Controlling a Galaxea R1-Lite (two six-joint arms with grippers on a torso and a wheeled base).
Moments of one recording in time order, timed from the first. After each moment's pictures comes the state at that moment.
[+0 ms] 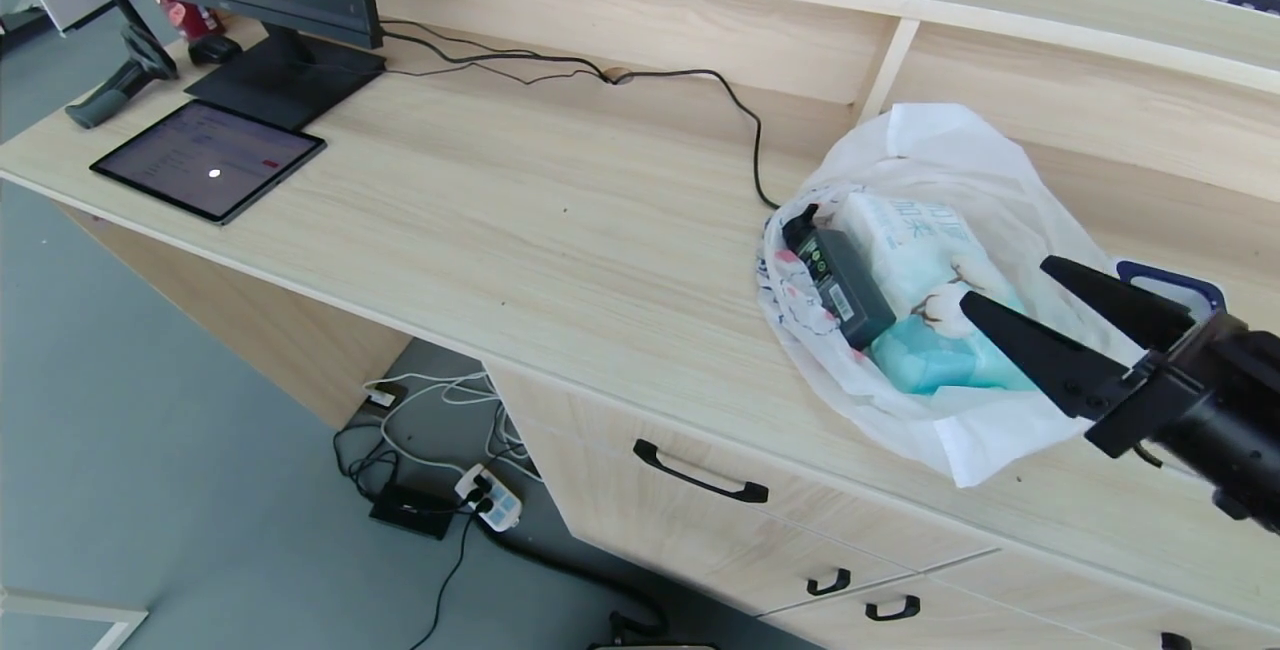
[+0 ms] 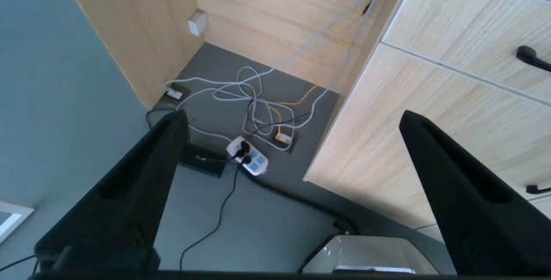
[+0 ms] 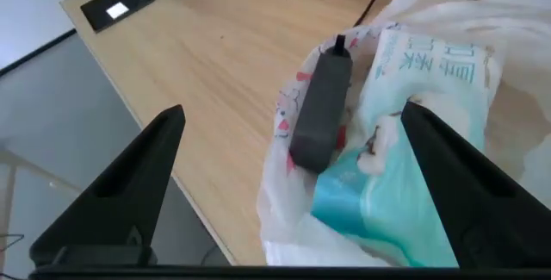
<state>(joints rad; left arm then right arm) 0.00 0.00 0.00 0.00 0.00 0.00 0.38 1.33 -0.28 -1.29 0.16 0.08</state>
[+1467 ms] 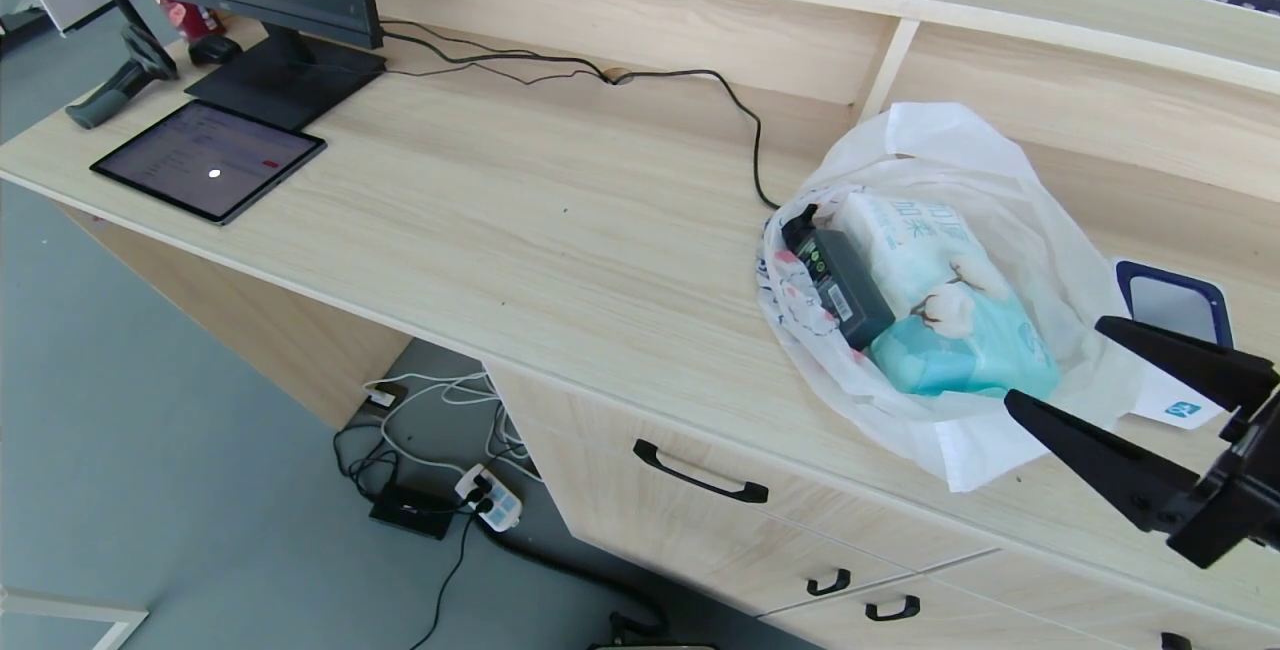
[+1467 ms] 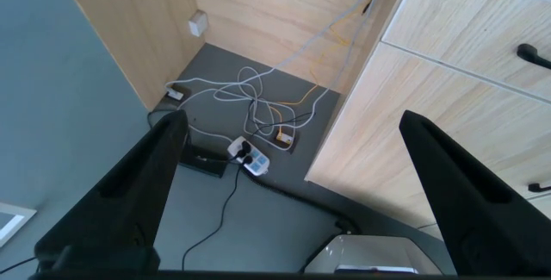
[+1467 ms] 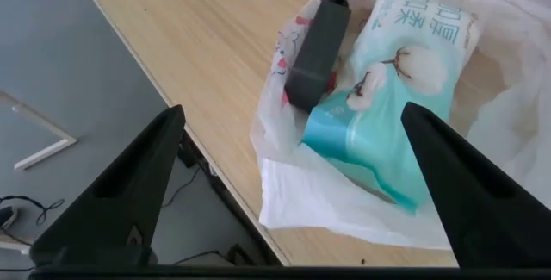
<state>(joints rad) 0.00 0.00 0.00 0.00 0.00 0.01 0.41 1.08 -0.30 -0.85 0.13 -0.10</state>
